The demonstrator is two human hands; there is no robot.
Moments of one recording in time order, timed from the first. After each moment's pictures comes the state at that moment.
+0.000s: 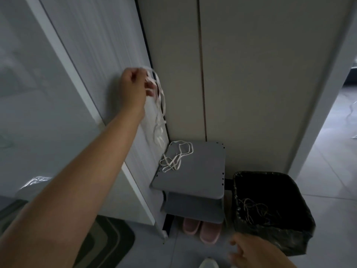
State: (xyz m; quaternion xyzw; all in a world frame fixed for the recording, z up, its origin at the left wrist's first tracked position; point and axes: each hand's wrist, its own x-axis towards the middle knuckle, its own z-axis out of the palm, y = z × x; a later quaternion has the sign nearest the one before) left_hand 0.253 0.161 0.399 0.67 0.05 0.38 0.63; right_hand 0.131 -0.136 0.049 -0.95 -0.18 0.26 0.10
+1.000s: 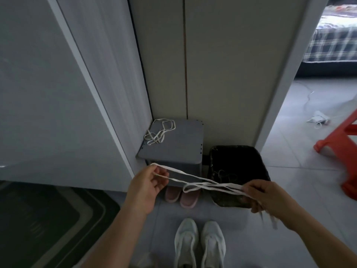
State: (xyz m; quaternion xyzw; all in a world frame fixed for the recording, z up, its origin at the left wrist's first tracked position) left_hand 0.053 0.094 0.234 0.50 0.27 0.05 0.82; right_hand 0.066 -0.175 0.228 -0.84 0.01 0.18 0.52
